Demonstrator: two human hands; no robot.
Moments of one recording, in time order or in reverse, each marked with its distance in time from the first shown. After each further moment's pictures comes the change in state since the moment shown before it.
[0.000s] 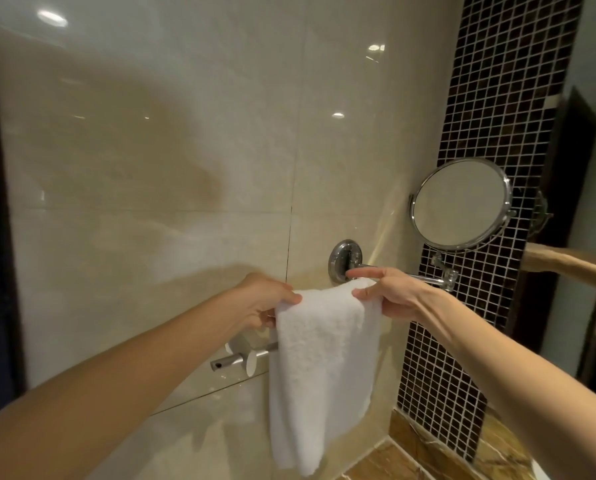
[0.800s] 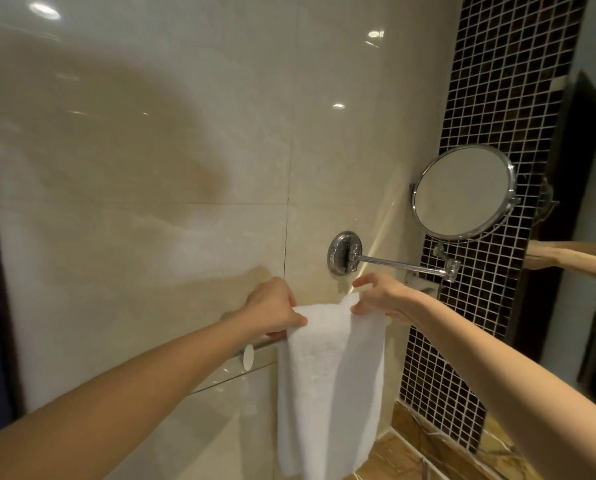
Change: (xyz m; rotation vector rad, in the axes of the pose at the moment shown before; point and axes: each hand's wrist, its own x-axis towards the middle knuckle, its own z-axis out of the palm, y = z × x) left_hand -0.001 -0.021 0.015 0.757 0.088 0.256; right_hand 0.007 0.021 0.013 -0.573 0.300 0.072
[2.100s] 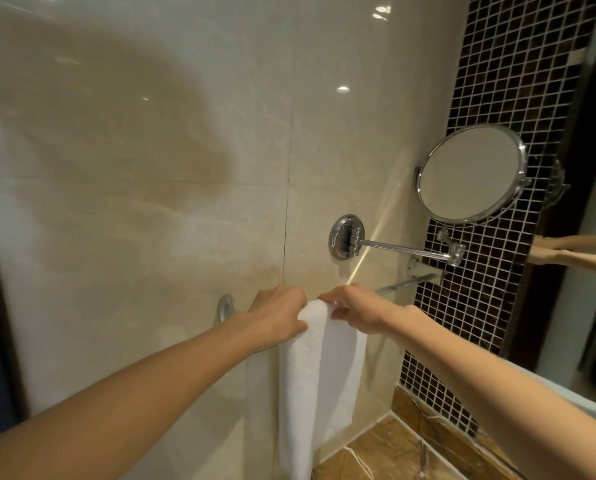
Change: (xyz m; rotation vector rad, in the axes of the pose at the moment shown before) left_hand 0.003 -0.015 0.031 0.544 -0.006 0.313; right_hand 0.010 0.025 0.044 -0.687 -0.103 -0.639
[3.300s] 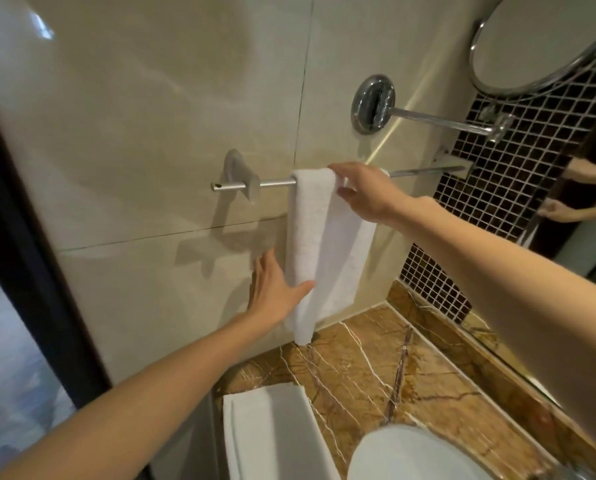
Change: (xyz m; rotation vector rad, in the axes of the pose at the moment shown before) left_hand -0.092 0.016 0.176 -0.697 0.171 -0.523; right_hand -0.015 -0.014 0.032 -0.017 0.245 -0.016
